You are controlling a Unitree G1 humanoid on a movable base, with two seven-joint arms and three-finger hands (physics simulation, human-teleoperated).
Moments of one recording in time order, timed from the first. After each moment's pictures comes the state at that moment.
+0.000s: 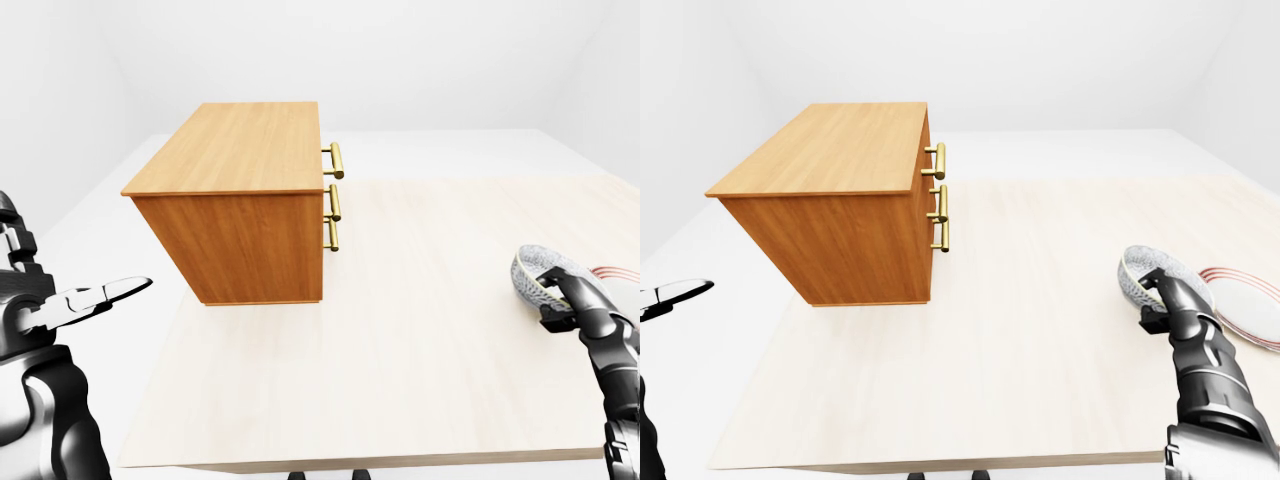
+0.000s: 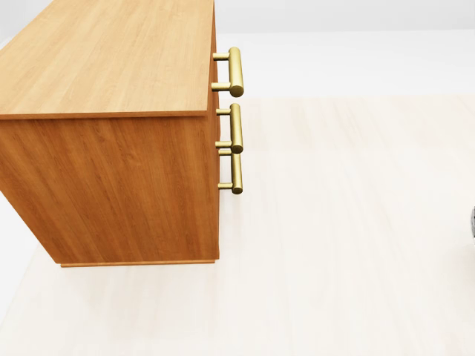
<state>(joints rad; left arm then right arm) -0.05 0.24 0.60 -0.55 -0.36 0.09 0.02 -0.47 -0.76 -0.19 1.11 -0.51 -0.08 0.05</state>
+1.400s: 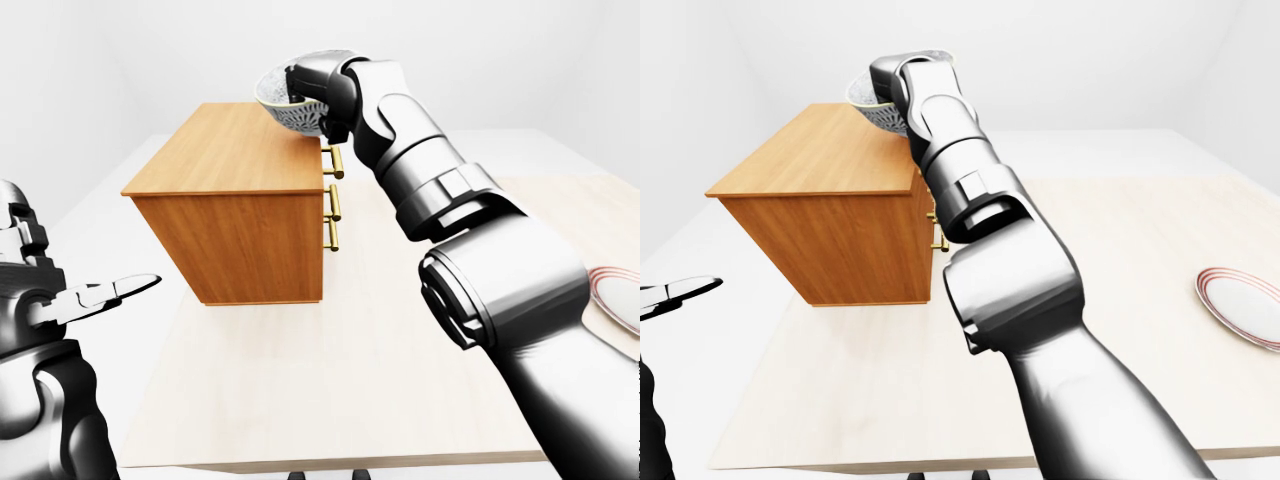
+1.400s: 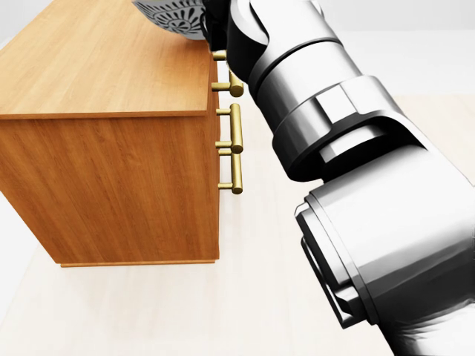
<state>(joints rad) -0.06 0.24 0.57 -0.56 -0.35 0.09 0.03 -1.76 -0.04 0.07 1.32 -1.19 0.09 0.40</state>
